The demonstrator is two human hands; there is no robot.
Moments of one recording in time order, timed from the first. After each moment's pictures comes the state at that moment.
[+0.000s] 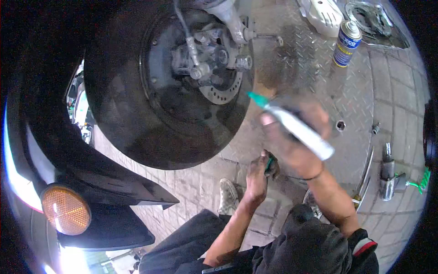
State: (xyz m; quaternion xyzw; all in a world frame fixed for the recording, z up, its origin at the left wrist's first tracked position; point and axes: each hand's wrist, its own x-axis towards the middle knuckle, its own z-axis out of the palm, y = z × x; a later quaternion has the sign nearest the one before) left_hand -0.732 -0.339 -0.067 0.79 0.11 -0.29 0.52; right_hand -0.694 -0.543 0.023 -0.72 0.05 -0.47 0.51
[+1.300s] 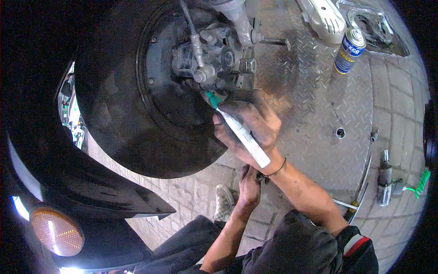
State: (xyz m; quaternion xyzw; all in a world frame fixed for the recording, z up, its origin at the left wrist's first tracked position) left_hand -0.725 -0.327 -0.067 0.94 -0.13 -0.15 0.29; right_hand -0.625 -0.483 0.007 -0.65 -0.01 -0.56 0.51
